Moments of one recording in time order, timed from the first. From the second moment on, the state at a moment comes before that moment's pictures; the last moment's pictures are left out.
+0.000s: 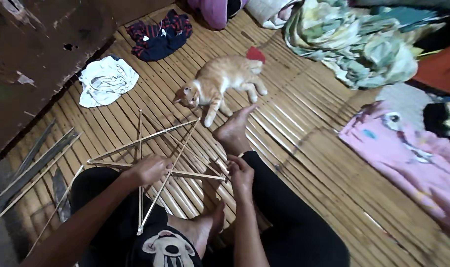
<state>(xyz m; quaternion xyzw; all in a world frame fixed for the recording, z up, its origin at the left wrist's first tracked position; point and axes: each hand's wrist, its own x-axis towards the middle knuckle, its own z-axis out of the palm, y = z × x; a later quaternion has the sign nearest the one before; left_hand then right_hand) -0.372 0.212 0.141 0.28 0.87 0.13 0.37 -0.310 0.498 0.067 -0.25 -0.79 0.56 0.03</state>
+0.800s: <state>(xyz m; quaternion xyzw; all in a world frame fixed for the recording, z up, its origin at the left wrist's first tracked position) -0.373 0.229 0.153 0.25 0.90 0.19 0.31 -0.285 0.371 0.057 -0.02 -0.77 0.60 0.22</state>
